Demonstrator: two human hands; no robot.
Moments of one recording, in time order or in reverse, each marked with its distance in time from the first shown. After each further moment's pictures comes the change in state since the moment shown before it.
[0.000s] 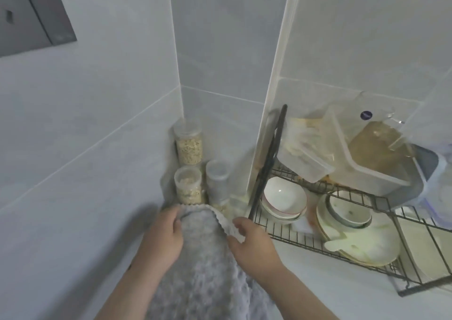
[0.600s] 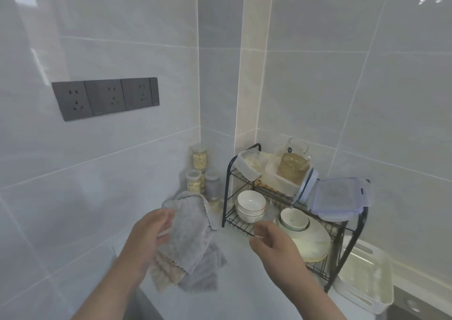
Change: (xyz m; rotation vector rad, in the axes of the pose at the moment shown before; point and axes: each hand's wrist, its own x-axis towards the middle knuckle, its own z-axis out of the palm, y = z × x) left_hand -0.320 0.178 -0.013 -0.842 0.326 -0.118; right_hand -0.238 0.081 -0.223 0.285 -0.087 -0.314
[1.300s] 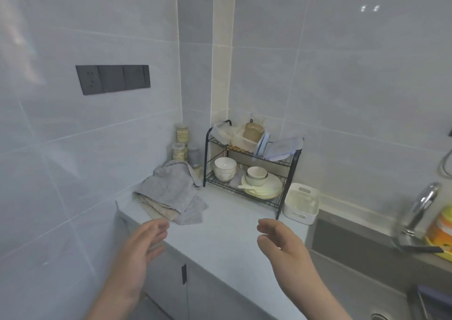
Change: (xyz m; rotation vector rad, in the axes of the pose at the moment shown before) left_hand -0.254 -0.035 -0.052 -0.098 -0.087 0.071; right_hand -0.289 -0.011 -0.023 0.122 0.155 0.035
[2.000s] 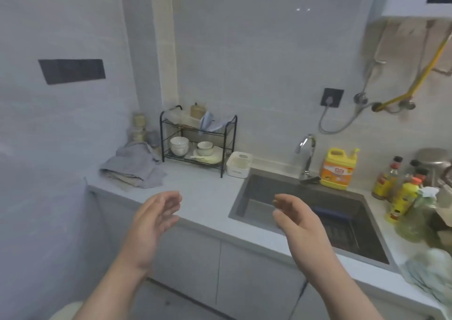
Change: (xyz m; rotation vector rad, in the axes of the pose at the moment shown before) left_hand -0.263 0.052 0.059 -0.145 -0.268 0.056; right_hand -0.284 -0.014 -0.144 -0.025 0.286 -0.079
